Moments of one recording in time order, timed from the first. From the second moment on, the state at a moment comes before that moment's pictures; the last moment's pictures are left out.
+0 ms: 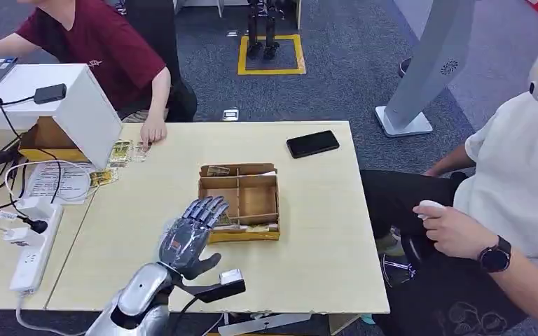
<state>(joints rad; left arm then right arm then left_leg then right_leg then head) -0.12 0.11 -0.47 -1.43 -1.25 0.20 -0.13 -0.06 0.10 -0.89 -0.22 1.57 -0.11 -0.10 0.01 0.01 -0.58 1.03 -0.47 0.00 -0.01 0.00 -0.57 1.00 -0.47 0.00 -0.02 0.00</state>
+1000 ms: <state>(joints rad) -0.15 0.14 -0.41 -1.37 -1.19 0.13 -0.14 -0.06 0.10 -0.87 -0.22 1.57 -0.11 -0.10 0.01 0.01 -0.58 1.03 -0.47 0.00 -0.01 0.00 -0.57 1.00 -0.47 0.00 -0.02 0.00</state>
